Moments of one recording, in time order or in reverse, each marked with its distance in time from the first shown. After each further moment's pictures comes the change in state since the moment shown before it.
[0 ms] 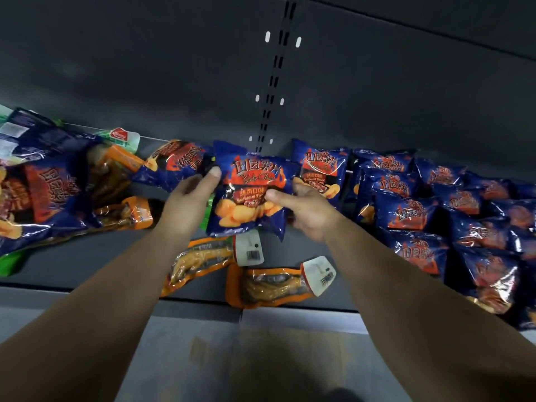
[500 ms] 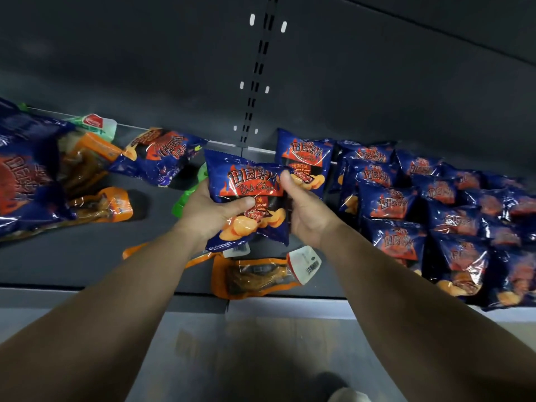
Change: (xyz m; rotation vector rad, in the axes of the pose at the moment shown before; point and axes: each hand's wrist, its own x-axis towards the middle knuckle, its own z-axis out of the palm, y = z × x) left_hand -0.004 -0.021 0.040 -0.057 -0.196 0.060; right_hand -0.025 0.011 -0.011 0.221 0.040 0.049
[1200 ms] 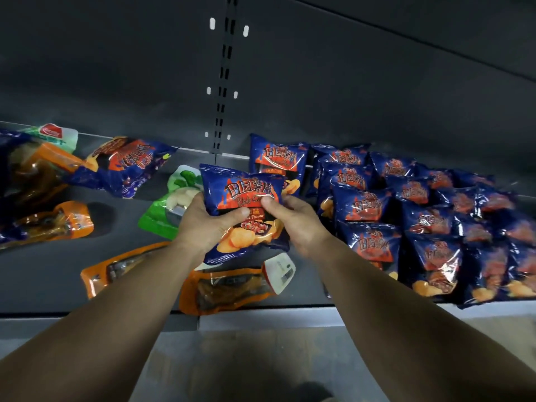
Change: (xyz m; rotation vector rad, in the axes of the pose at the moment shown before) left_hand 0.009 -0.012 0.041 0.004 0.029 0.014; right_hand 0.000 0.009 -0.034 -0.083 0.182 -0.068
